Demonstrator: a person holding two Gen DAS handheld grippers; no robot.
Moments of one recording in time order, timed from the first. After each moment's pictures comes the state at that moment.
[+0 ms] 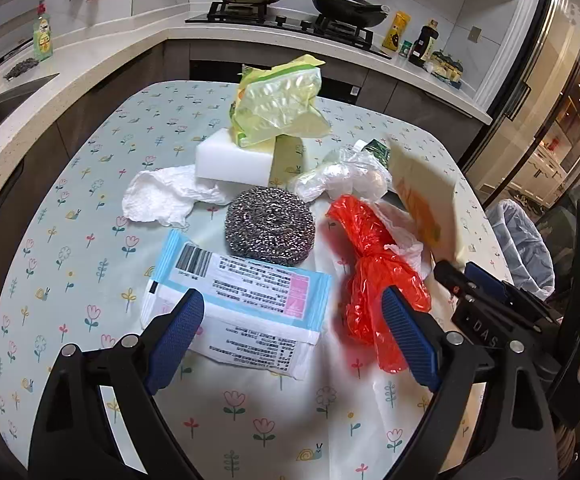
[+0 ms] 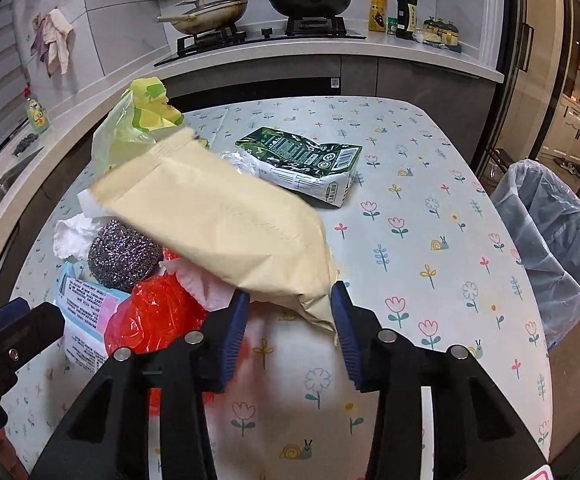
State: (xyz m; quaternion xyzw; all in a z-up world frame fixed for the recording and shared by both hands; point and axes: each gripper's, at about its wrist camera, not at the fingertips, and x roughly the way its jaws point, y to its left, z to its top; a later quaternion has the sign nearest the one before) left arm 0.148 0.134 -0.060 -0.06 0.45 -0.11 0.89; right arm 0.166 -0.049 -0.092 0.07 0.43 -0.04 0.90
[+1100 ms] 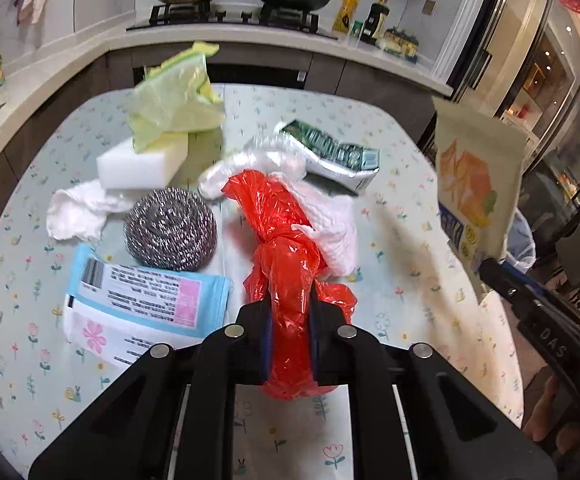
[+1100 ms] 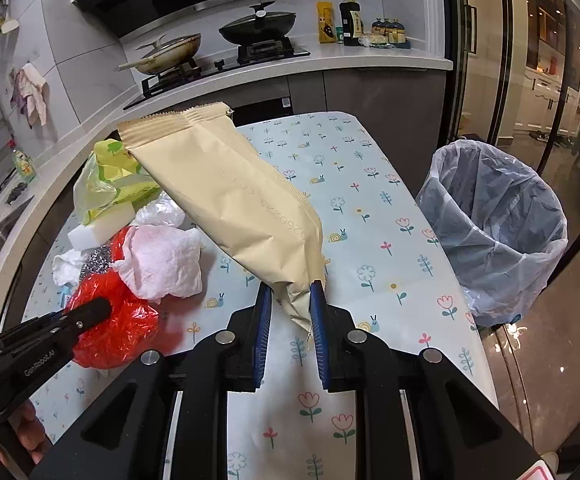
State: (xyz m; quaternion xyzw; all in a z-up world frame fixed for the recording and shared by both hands) left arm 0.145 0.070 -0.058 -0.04 0.44 -0.18 0.88; right arm 0.108 -0.117 -0.058 0.12 0.39 -0.07 0.91
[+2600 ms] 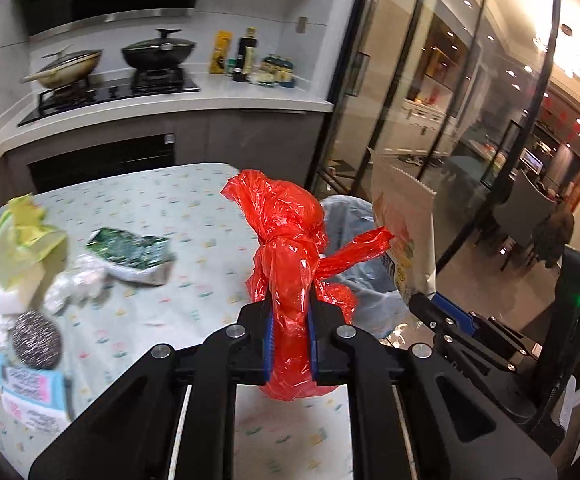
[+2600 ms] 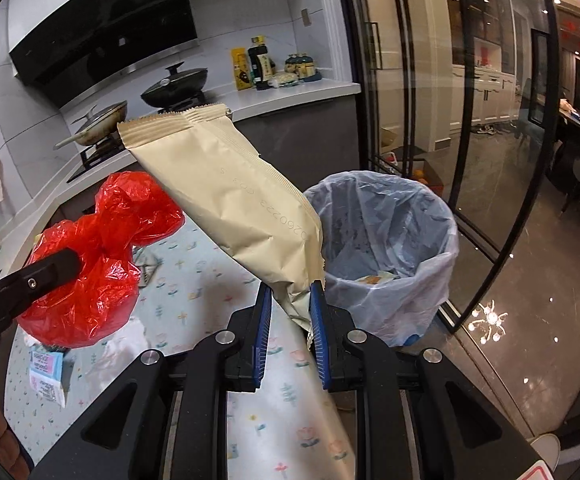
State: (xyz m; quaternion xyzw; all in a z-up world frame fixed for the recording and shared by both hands) left arm 0.117 -0.109 0.020 0.02 0.36 -0.33 0.87; right arm 0.044 -0.273 -0.024 0.16 0.33 -0.20 0.91
